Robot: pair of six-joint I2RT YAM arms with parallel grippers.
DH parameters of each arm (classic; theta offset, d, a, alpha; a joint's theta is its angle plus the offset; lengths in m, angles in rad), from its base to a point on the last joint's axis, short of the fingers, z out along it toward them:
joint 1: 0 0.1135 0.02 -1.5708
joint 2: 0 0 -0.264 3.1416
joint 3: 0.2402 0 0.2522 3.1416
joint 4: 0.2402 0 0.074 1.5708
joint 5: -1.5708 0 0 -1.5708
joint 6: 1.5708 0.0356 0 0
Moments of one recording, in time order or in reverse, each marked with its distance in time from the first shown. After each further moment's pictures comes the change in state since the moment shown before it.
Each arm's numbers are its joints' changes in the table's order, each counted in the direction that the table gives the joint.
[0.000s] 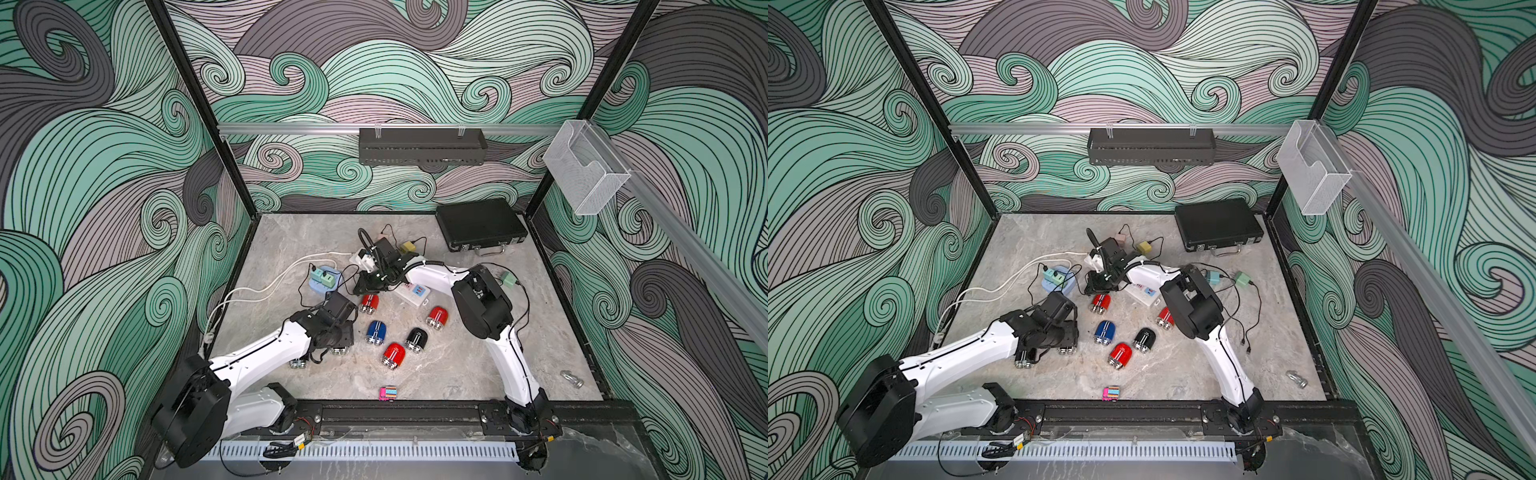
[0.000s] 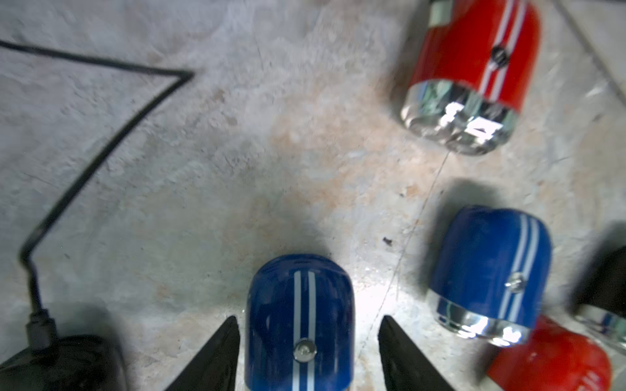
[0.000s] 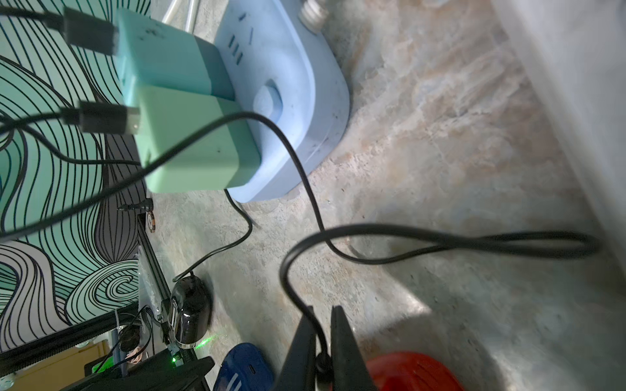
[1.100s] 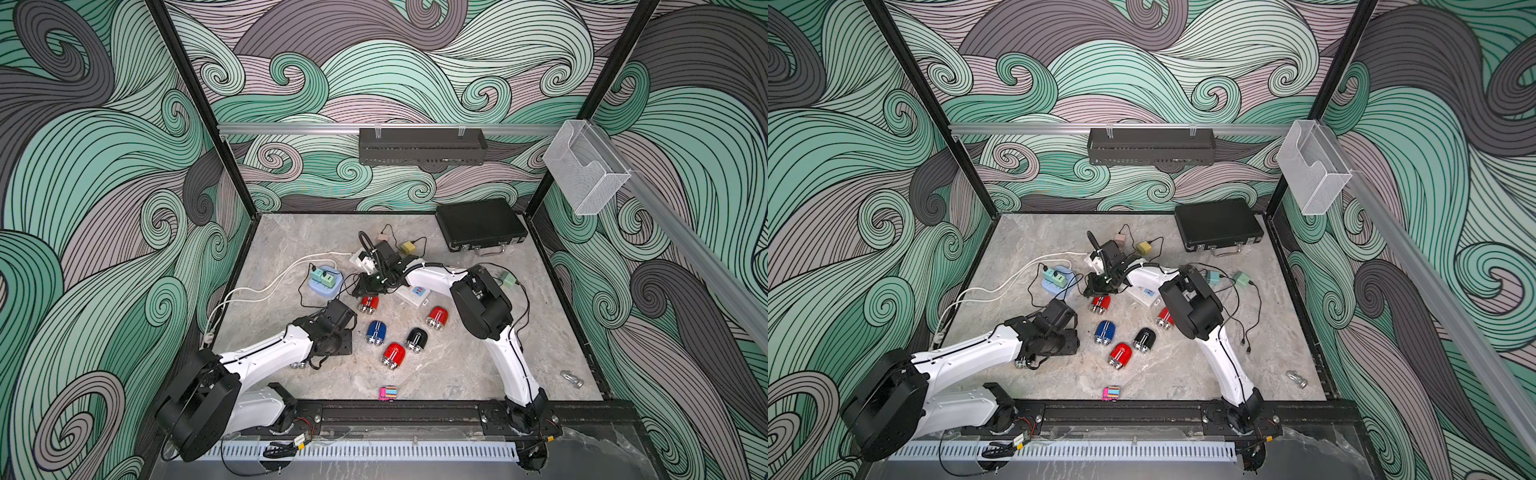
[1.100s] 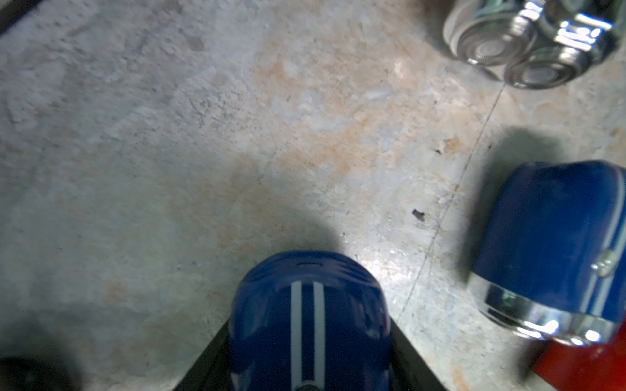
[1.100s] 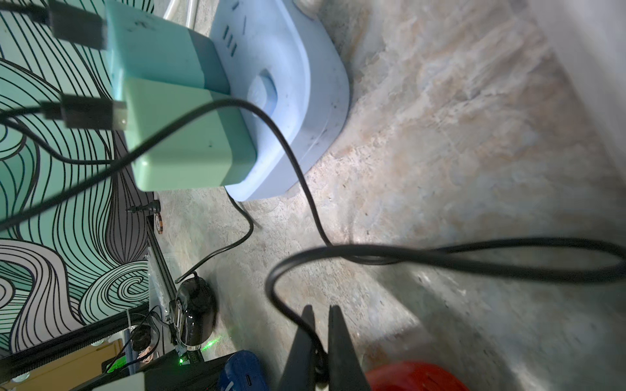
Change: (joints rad) left arm 0.000 0.057 -0.106 -0.087 -0.075 0.016; right arm 0.005 -0.001 -0.050 -0.058 0.022 0.038
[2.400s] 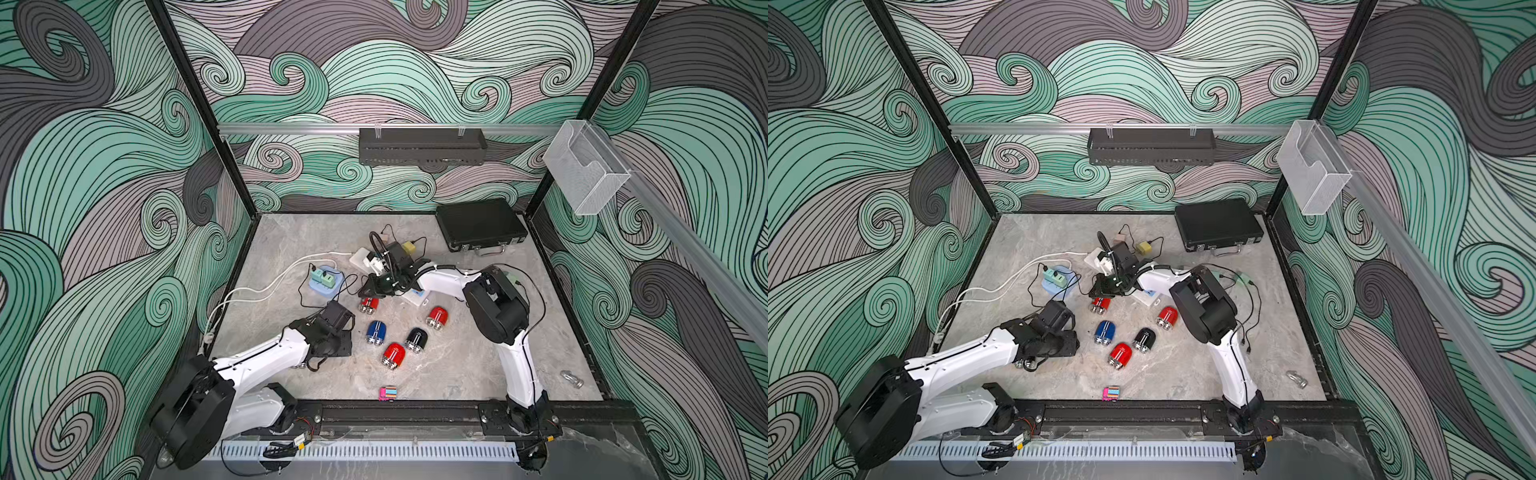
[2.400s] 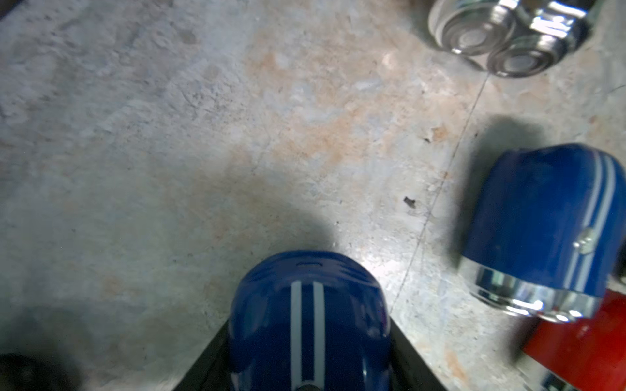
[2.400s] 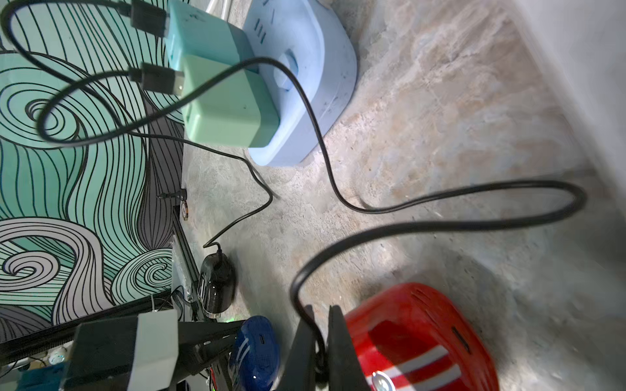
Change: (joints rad) left arm 0.001 -0.038 -0.022 -0.001 -0.023 0.032; right arm -0.017 -0.124 -0.180 -0.123 0.055 0.023
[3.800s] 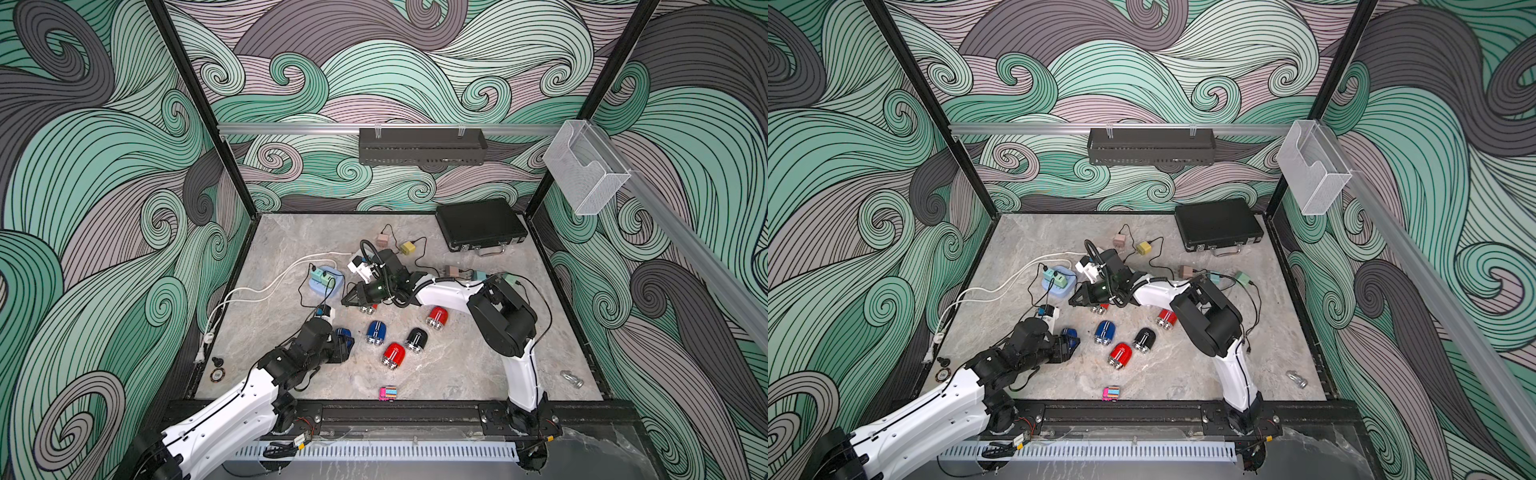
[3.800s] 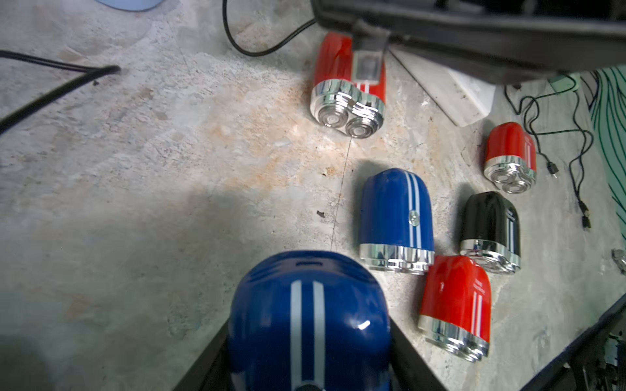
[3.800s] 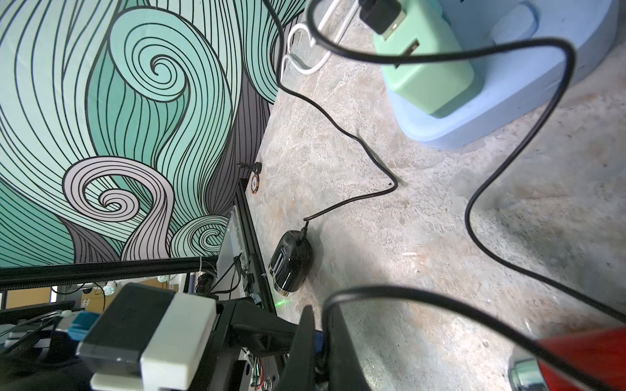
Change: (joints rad) left arm 0.000 -0.448 -0.231 -0.170 -0.048 0.002; right arm 0.096 -0.106 -0.145 -0.278 0.087 0.080
